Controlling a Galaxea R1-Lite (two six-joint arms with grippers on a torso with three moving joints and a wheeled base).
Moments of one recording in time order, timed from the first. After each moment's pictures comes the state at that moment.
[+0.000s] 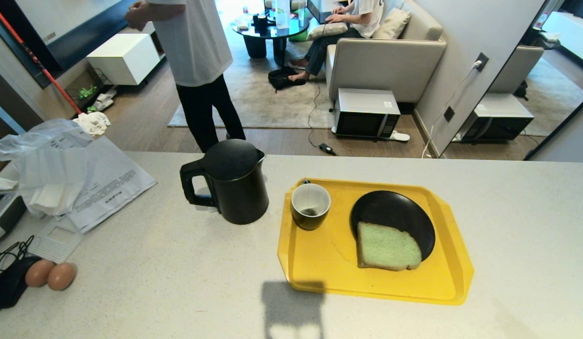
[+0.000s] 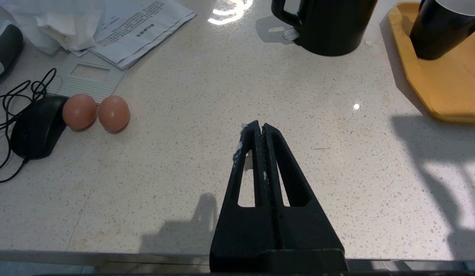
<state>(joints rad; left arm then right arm) 0.00 0.00 0.00 -0.01 0.00 0.01 -0.01 0.00 0.00 -0.01 0.00 0.00</state>
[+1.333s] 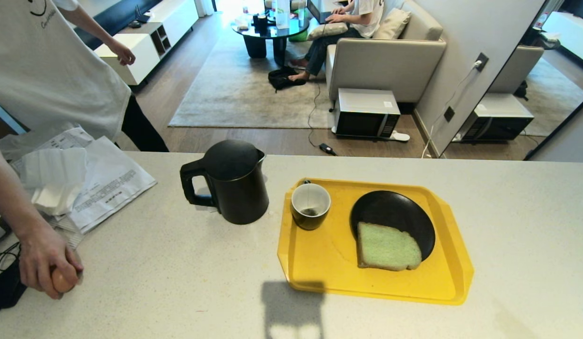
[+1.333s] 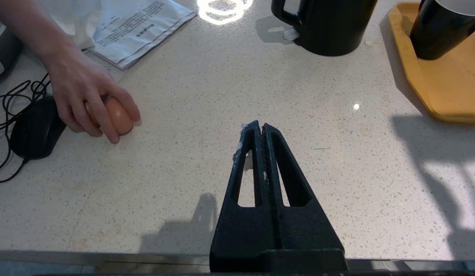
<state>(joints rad) 0.00 0.00 0.00 -0.01 0.00 0.01 -0.01 0.00 0.00 -0.01 0.00 -0.01</state>
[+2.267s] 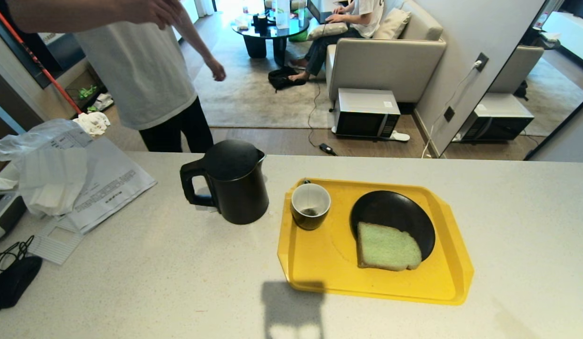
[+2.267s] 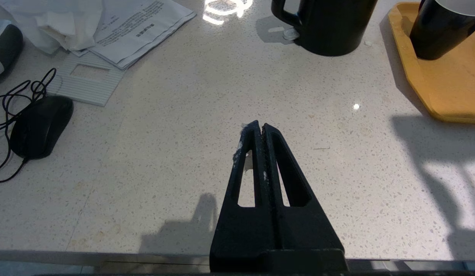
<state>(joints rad) 0.00 0.00 0.00 -0.01 0.00 0.01 -0.01 0.00 0.00 0.00 0.01 -0.03</state>
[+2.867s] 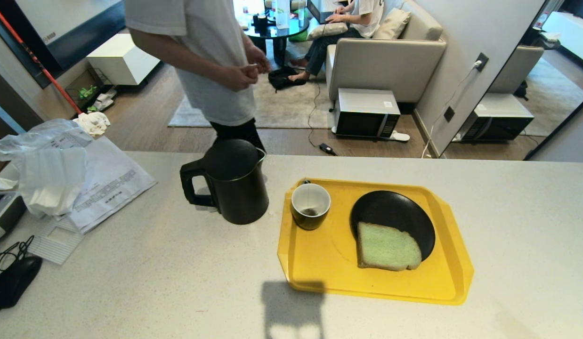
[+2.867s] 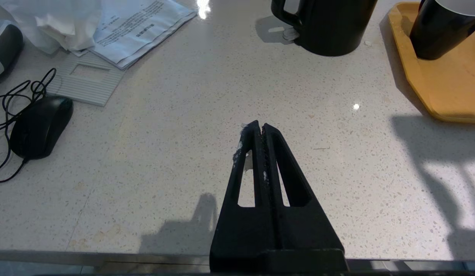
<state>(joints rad) 0.00 0.00 0.00 -0.01 0.00 0.01 -0.01 0.00 0.00 0.00 0.01 -0.03</state>
